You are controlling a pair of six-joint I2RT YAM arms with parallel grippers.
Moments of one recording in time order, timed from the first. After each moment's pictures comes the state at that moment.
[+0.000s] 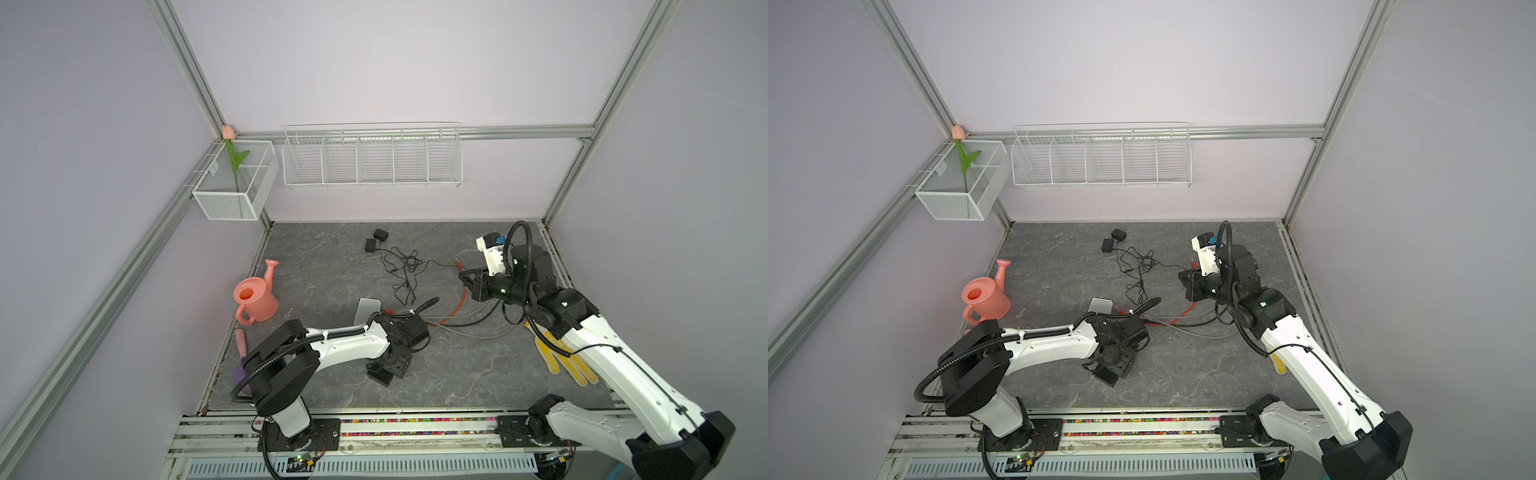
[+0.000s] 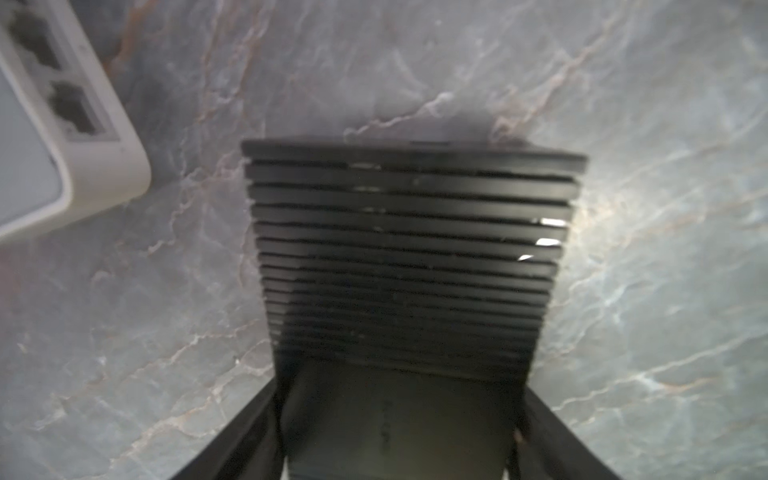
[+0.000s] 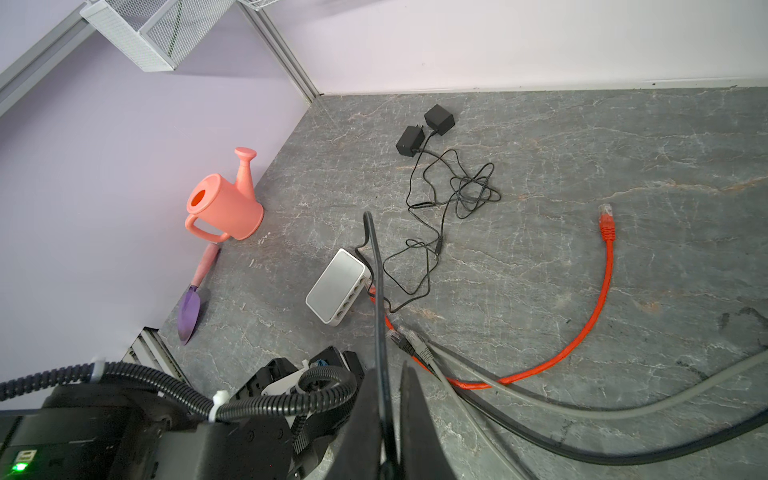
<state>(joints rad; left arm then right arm) -1.07 1.66 0.97 -0.80 -0.17 -0.50 0.50 1.09 1.09 -0.53 -0.26 0.34</state>
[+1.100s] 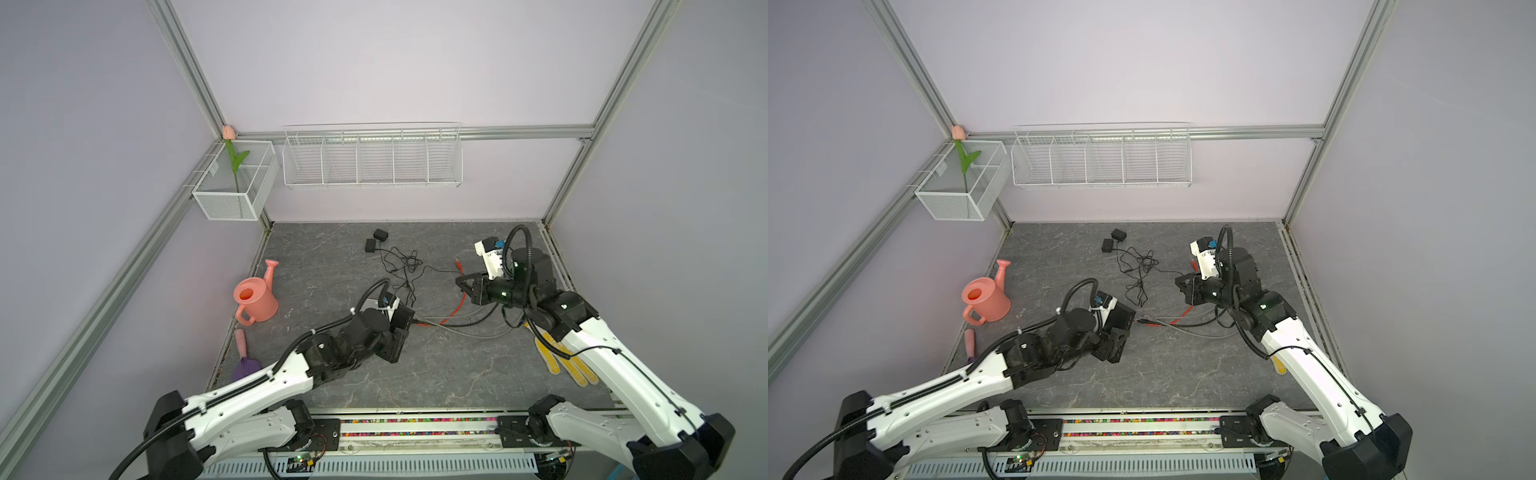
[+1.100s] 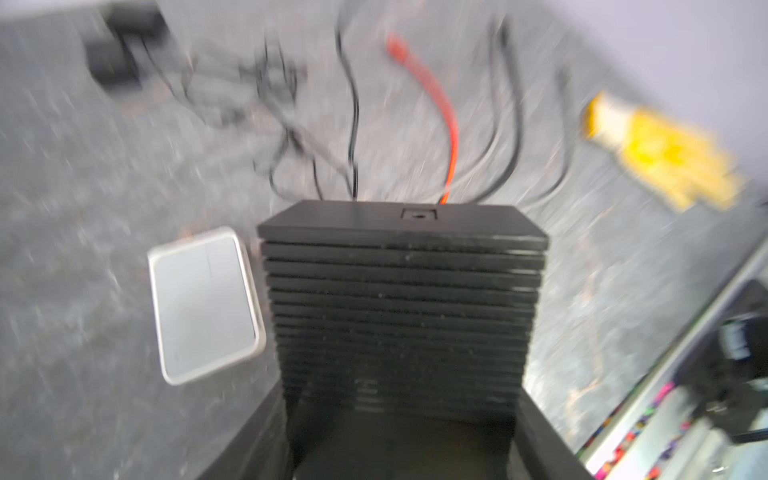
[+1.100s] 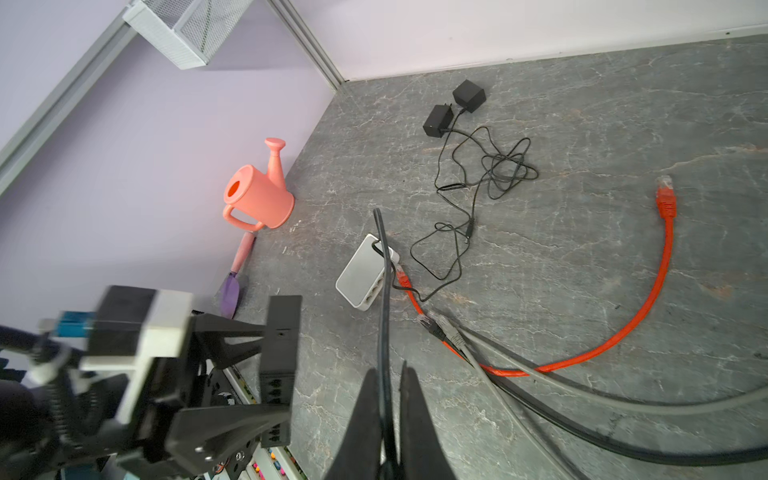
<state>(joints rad) -1.03 0.96 0.72 -0.37 -0.20 -0.35 0.49 1.08 1.06 -0.51 -0.37 0.39</state>
